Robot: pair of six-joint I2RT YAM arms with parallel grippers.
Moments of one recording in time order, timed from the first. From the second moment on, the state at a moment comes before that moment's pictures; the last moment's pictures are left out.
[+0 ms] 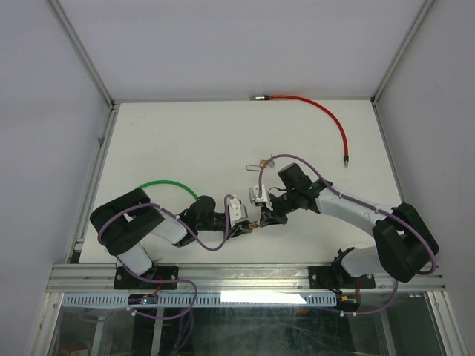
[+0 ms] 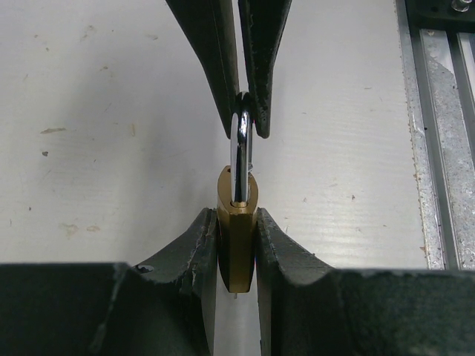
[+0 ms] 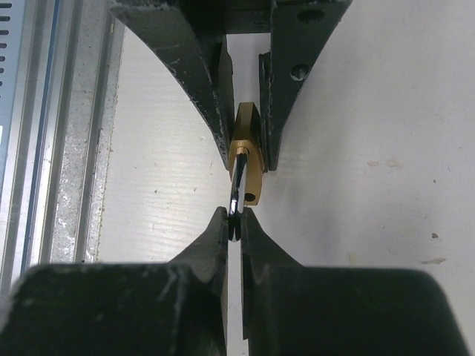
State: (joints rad) left arm -0.89 1.66 0.33 1.00 0.54 0.17; right arm 0.66 1.35 0.72 -0.43 -0.82 -0.80
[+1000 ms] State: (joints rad) left arm -0.82 1.64 0.32 0.96 0.63 0.16; right arm 0.75 1.41 0.78 -0.42 -0.67 -0.78
